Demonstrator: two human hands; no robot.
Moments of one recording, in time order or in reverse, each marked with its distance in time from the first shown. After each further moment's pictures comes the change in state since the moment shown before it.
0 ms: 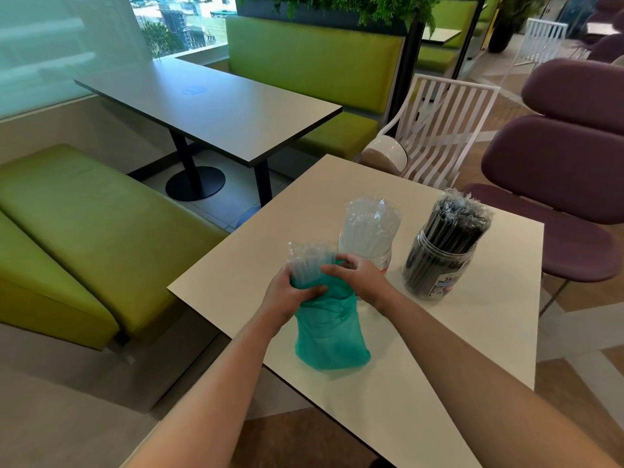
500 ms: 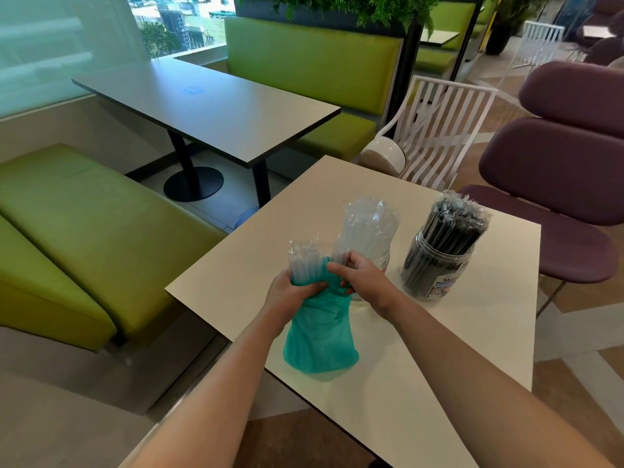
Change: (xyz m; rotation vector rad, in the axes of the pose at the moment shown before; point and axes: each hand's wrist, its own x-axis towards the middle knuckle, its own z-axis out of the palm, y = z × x) left_hand -0.001 0.005 0.008 -0.085 0.004 -0.046; right_hand 0.002 0.003 -0.003 0.081 -0.022 -0.001
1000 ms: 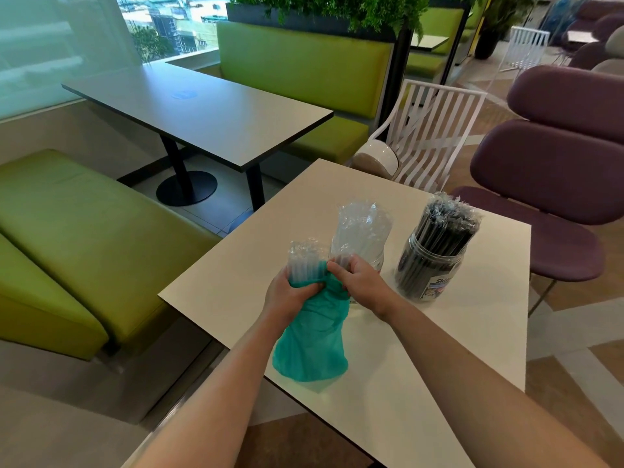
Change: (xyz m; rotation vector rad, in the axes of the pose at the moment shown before) left_hand -0.001 0.003 0.009 0.091 0.074 0.084; right_hand -0.006 -0.004 -0.002 -0.086 0.045 -0.042
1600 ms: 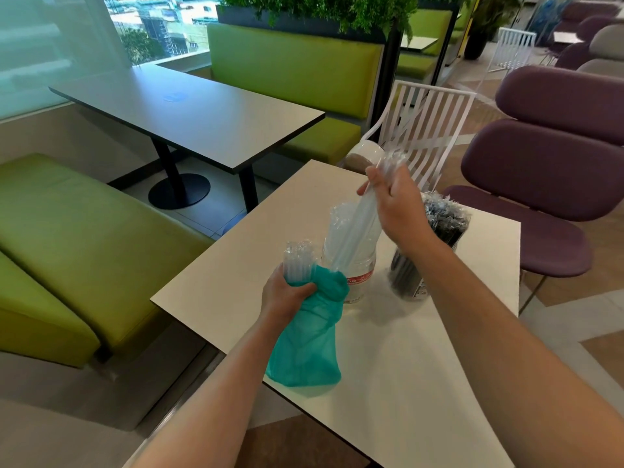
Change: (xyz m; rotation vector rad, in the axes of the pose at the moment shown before) left_hand 0.007 -0.001 0.010 0.149 0.092 0.026; right_hand -0.005 -0.101 -0.068 -0.158 0.449 -0.441
